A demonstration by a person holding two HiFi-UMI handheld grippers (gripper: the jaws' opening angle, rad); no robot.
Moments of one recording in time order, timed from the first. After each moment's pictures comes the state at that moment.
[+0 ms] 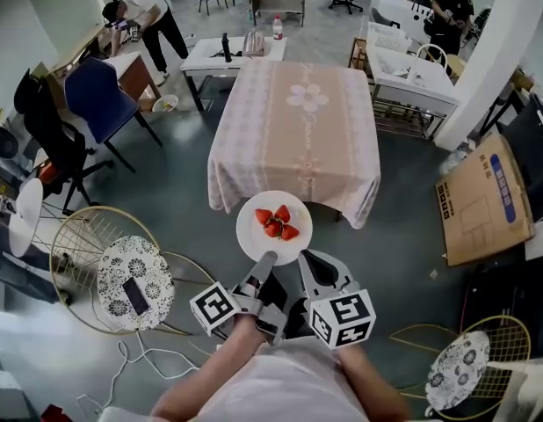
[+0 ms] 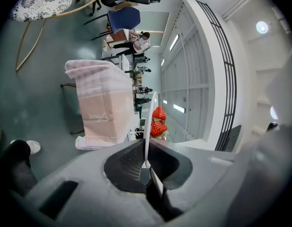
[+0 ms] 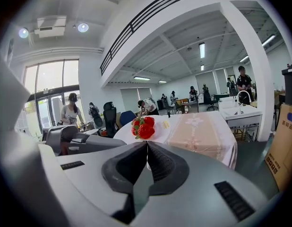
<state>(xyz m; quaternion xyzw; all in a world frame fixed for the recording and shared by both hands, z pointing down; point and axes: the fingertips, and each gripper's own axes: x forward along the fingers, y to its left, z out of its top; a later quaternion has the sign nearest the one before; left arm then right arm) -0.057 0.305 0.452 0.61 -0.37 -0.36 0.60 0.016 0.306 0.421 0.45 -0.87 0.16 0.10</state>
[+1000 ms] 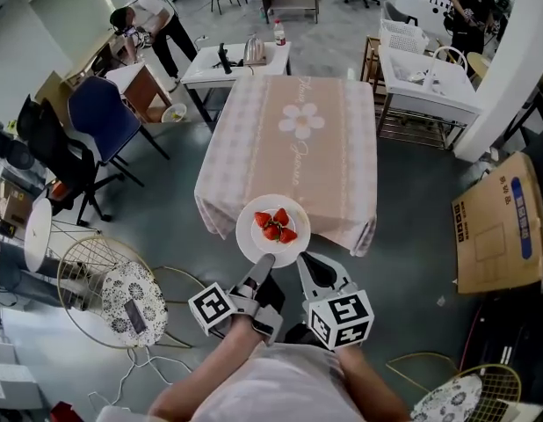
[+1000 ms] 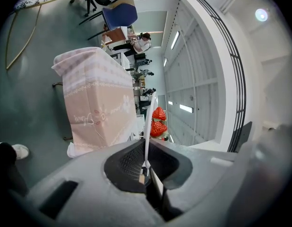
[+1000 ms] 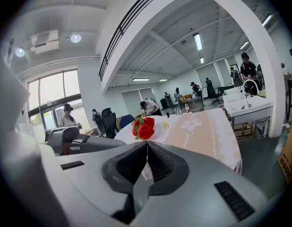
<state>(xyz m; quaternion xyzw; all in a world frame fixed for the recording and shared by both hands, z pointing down) 0.022 0.148 0.450 0.60 -0.42 -0.34 0.60 0.099 0.144 0.424 0.41 -0.89 0.20 0.07</state>
